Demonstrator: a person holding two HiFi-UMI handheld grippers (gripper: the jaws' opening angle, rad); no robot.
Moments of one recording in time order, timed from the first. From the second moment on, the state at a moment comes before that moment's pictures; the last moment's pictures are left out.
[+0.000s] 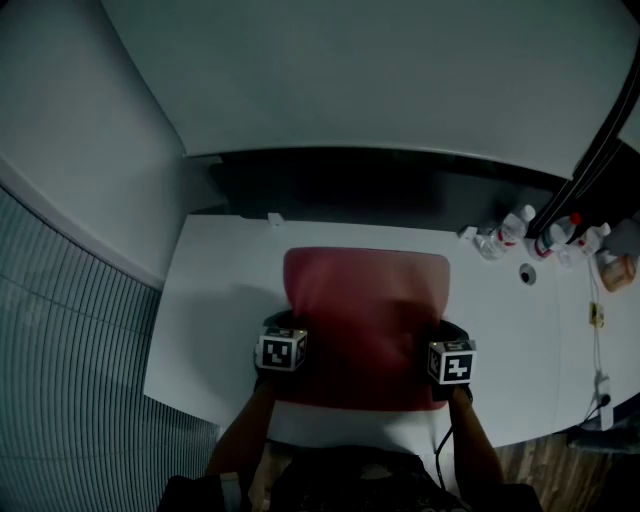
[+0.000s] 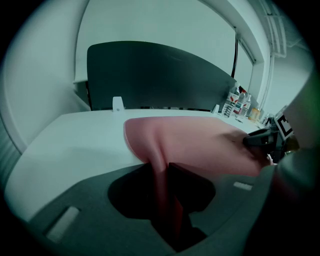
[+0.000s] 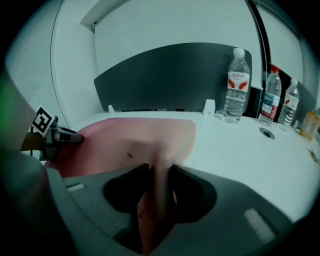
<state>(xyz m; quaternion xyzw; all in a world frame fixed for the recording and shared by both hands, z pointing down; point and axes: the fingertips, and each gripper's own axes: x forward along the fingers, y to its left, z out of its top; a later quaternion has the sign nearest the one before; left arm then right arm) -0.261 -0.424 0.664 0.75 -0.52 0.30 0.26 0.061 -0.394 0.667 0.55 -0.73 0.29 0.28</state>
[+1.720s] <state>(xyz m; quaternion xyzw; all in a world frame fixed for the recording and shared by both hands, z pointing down) -0.246 -0.398 0.581 0.81 -0.49 0.23 0.24 0.025 -0.374 0.570 0.57 -0.77 0.20 0.22</state>
